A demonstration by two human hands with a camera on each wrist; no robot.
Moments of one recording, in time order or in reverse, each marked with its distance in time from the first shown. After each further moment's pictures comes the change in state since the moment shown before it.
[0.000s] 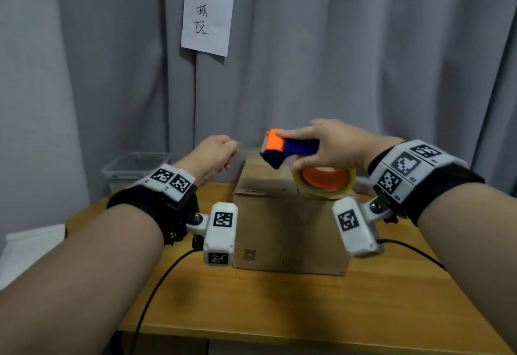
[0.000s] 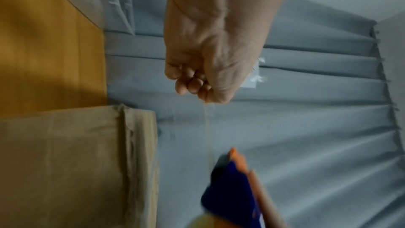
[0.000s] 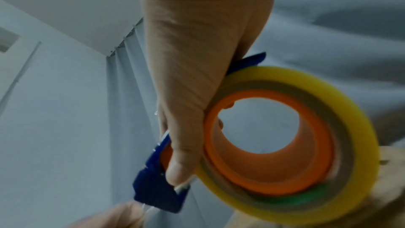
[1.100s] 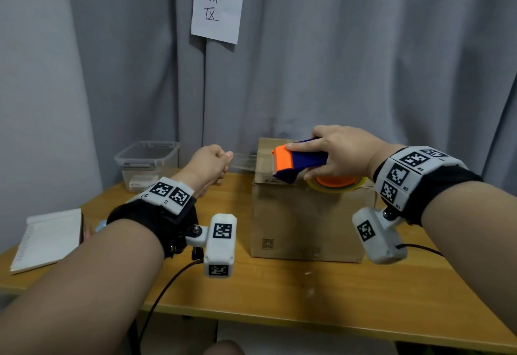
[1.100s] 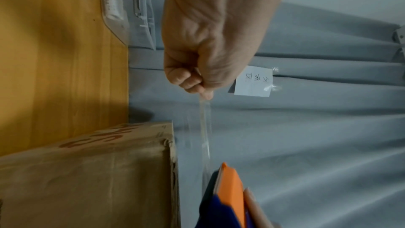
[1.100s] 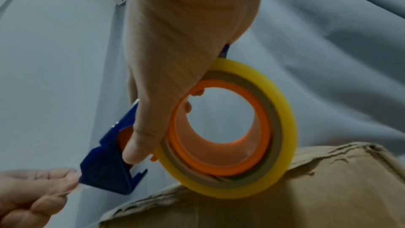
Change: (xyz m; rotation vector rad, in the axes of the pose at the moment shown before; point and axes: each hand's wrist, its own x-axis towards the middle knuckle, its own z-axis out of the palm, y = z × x) left_hand -0.018 -0.047 -0.004 -0.187 0.049 -0.125; right_hand -0.003 0.000 0.029 -0.277 -0.076 -0.110
